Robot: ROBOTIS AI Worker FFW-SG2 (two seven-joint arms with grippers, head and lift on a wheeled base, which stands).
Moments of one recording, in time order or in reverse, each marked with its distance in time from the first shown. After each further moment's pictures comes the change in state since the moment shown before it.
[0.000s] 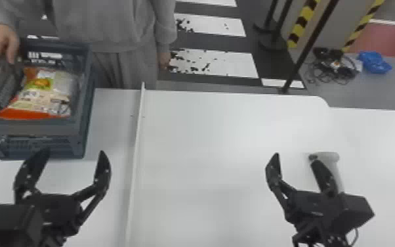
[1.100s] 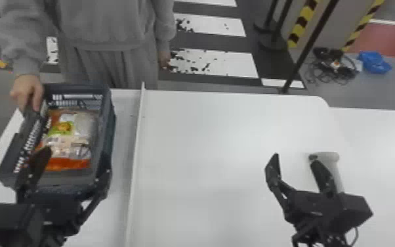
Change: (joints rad) left arm -0.005 -0.001 0.003 0.005 0.007 -0.002 -0.014; right arm -0.005 0.002 0.000 0.008 0.000 0.003 0.000
